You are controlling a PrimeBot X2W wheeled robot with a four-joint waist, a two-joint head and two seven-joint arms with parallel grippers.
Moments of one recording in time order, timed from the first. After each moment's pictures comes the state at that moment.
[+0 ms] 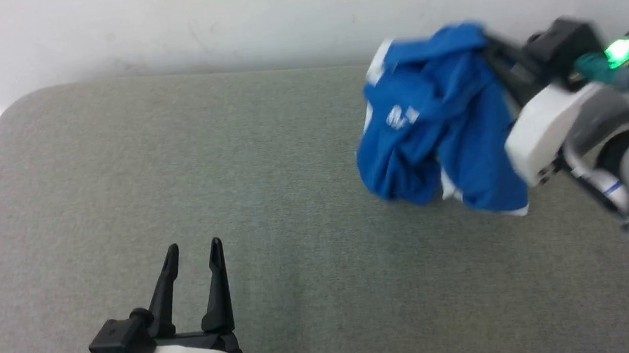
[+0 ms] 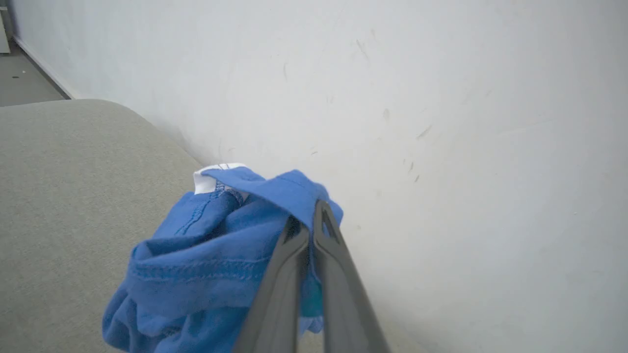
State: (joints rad) left arm 0.04 0.05 -0.09 0.01 -0.31 -0.05 -0.26; right arm -0.59 -0.38 0.37 -0.02 0.22 0.13 0.35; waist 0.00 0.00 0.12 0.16
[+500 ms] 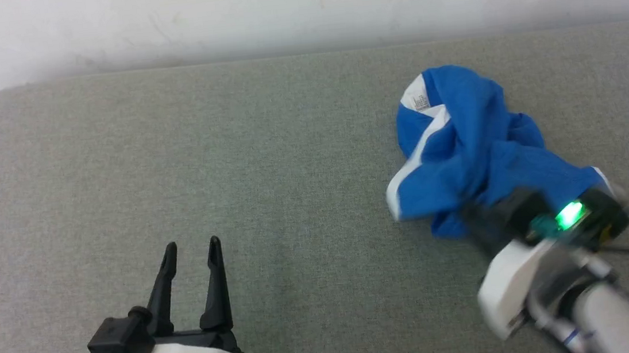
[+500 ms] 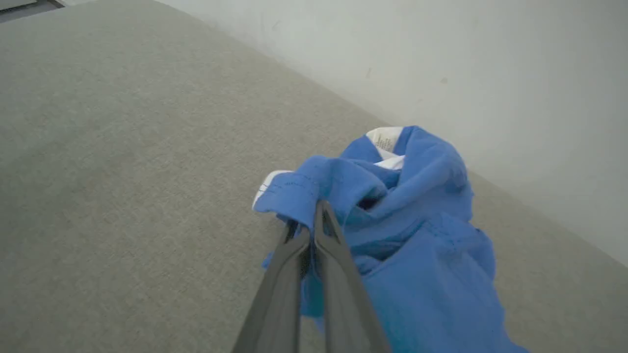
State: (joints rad) left arm 0.04 0.05 -0.08 0.01 -0.30 -0.06 -0.26; right arm -0.22 -0.34 0.35 -0.05 0.13 0.13 0.26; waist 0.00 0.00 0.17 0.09
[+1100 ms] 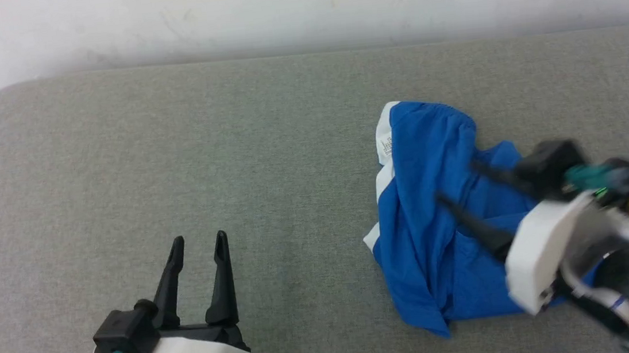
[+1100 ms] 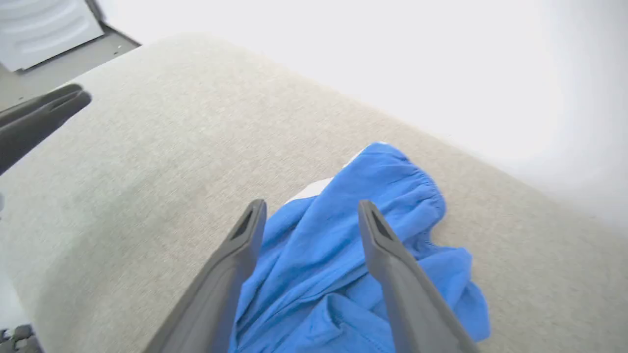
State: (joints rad) left arm 0.01 0.05 -0.09 0.03 -0.31 -0.07 -0.26; right arm -0.23 -0.37 0.36 -0.28 0.43 0.13 0.58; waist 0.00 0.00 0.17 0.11
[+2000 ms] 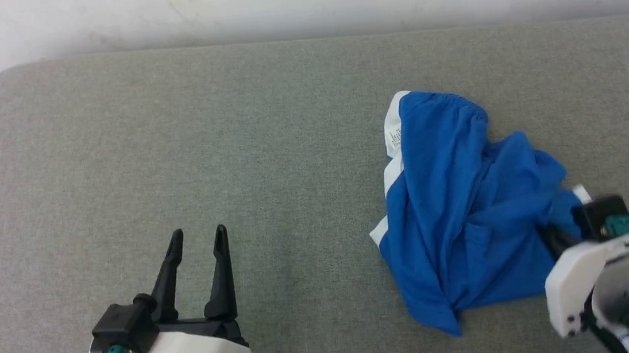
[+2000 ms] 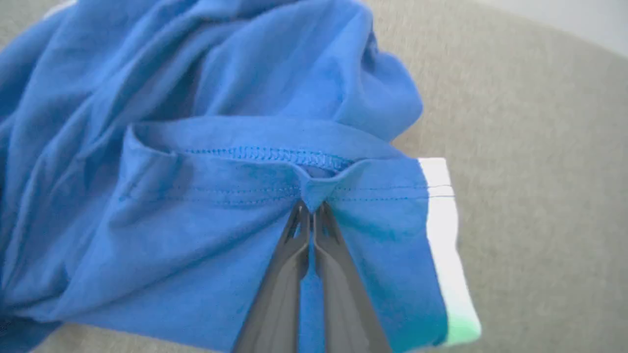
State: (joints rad) left arm -0.01 0.05 -0.08 0.03 -0.29 -0.09 -0.26; right arm -0.02 -0.17 0.02 0.01 0.09 0.13 0.42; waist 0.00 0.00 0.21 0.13
